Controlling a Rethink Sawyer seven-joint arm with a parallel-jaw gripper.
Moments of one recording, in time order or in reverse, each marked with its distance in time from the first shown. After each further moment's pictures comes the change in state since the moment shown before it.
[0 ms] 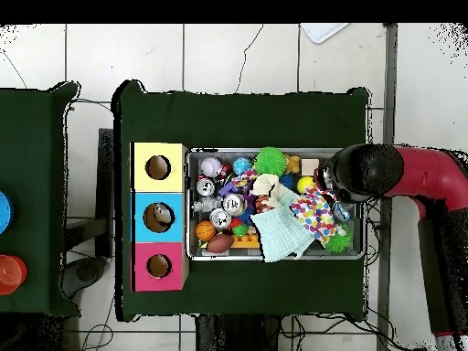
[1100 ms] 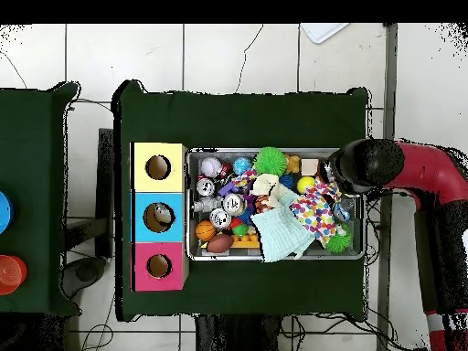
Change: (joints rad) arm -0.011 0.143 0.015 -0.116 -0.037 -0.001 -0.072
